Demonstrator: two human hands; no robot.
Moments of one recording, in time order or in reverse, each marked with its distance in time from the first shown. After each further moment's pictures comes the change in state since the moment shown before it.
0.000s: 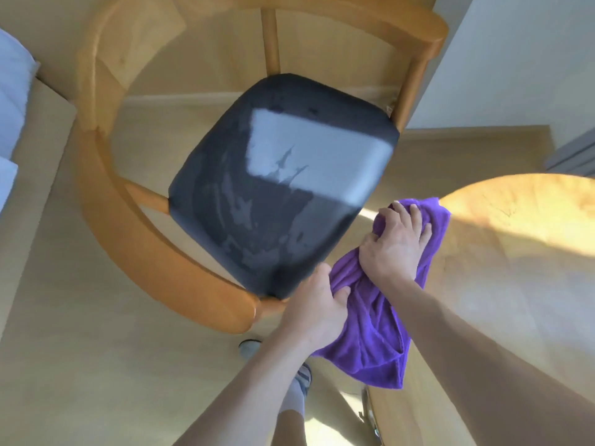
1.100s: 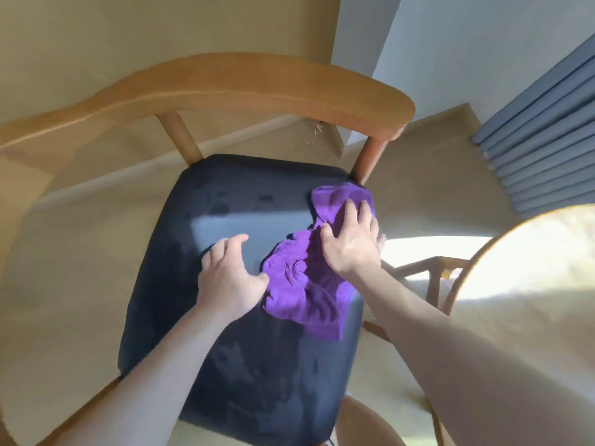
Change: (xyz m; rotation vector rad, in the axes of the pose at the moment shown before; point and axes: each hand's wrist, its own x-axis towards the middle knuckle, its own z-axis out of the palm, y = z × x) left_hand 0.288 0.015 -0.170 0.376 -0.048 0.057; right_hand 0.199 -0.087 0.057 0.051 -0.156 0.392
